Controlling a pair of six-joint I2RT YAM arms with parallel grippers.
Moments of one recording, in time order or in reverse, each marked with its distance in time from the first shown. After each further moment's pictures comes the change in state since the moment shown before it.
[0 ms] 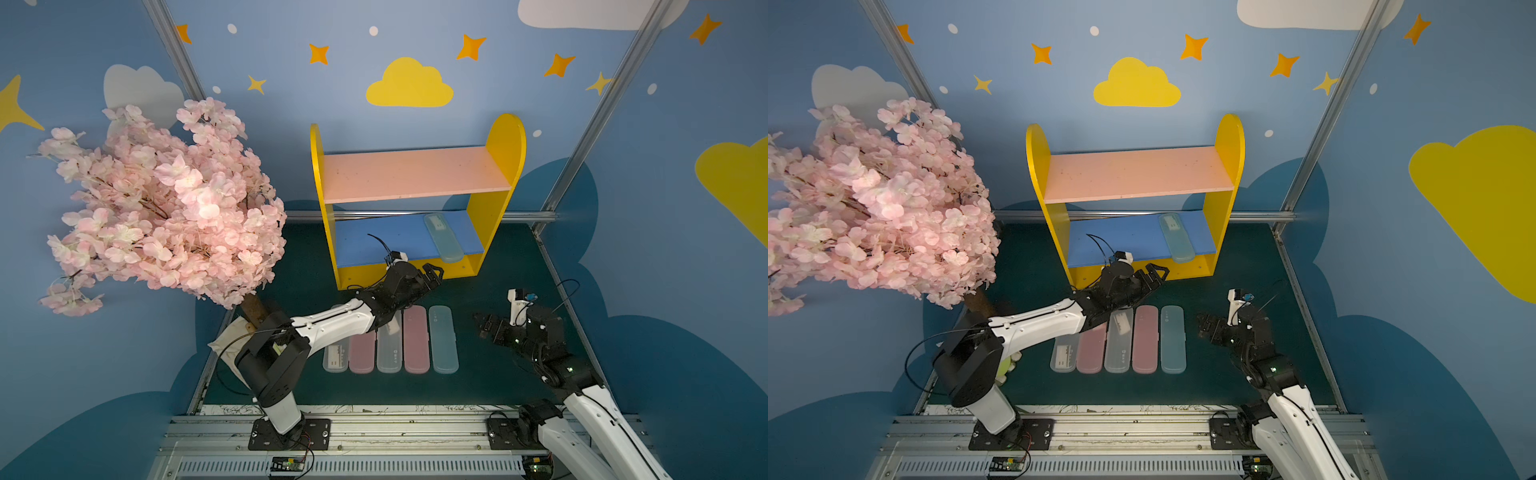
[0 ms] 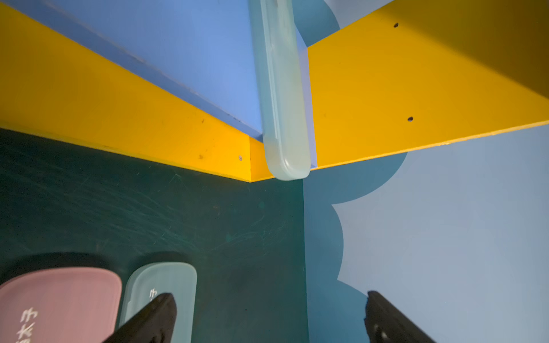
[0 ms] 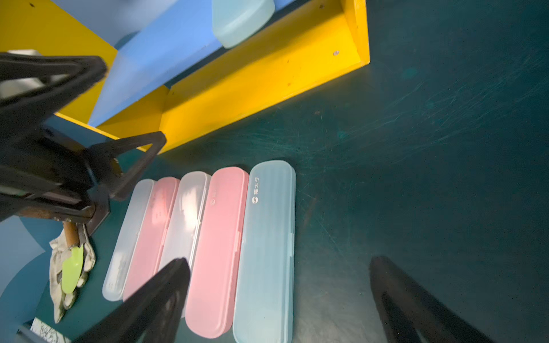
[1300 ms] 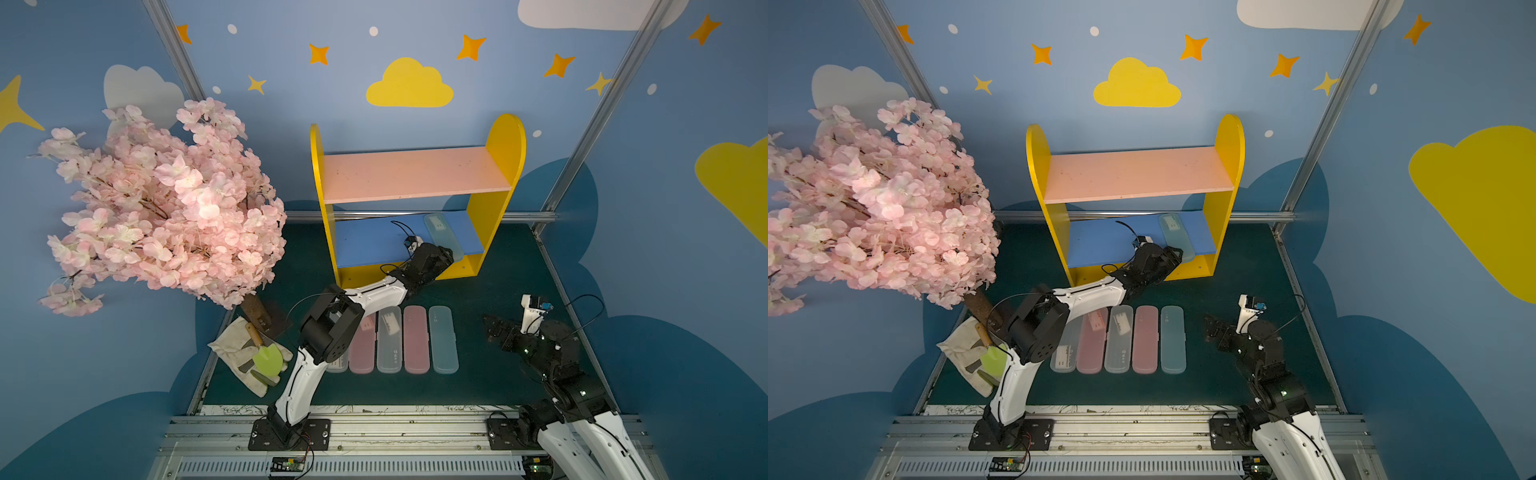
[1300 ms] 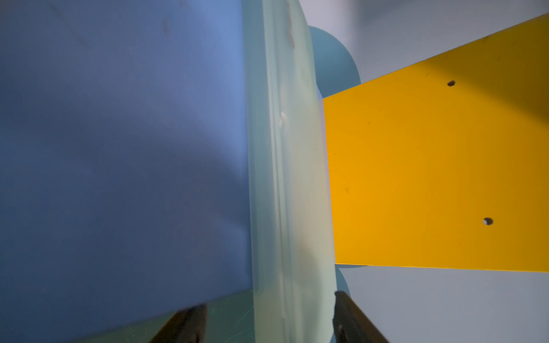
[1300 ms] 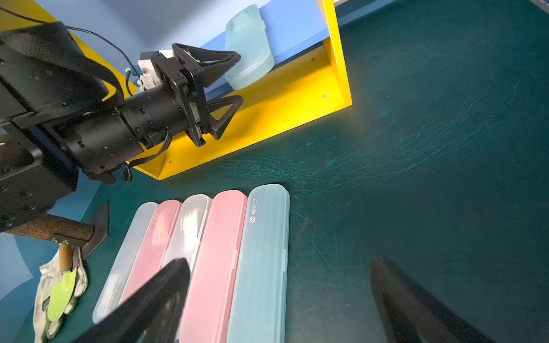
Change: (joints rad) left arm 0.041 0.447 0.470 0.009 -0.066 -0.036; right arm -0.002 -0.152 -0.037 -0.019 0.070 -0.015
